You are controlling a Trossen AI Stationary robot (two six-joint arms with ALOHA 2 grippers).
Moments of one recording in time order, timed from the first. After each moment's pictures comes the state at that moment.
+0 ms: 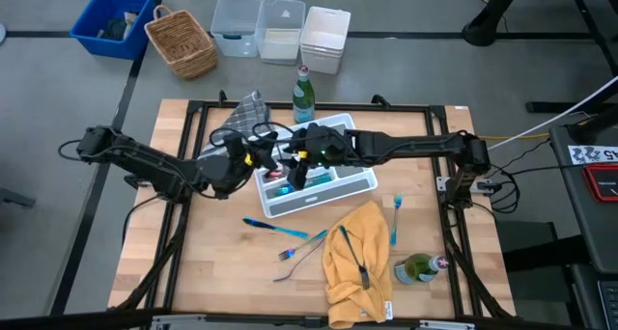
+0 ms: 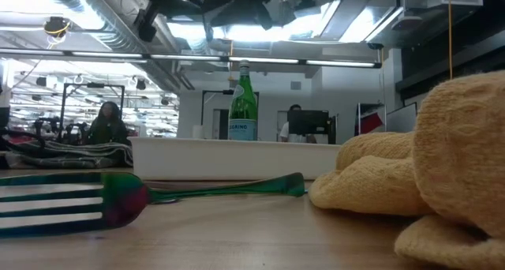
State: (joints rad) left arm -0.20 1.20 0.68 0.60 -1.11 -0.66; right arm -0.01 1.84 1.70 -0.37 0.16 0.26
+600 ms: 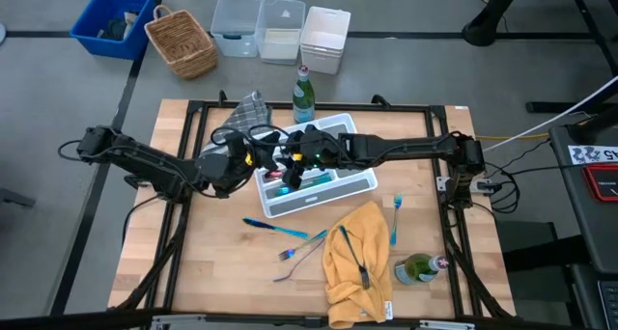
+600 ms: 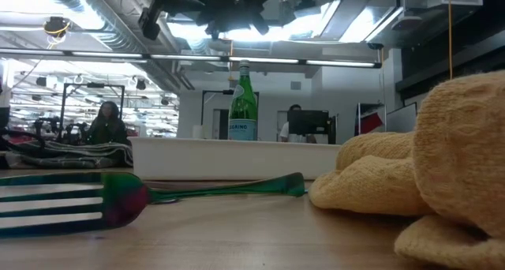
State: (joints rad) left arm -0.20 1.20 0.68 0.64 -1.06 -0.62; right arm -0.01 1.88 1.70 -0.34 0.21 0.26
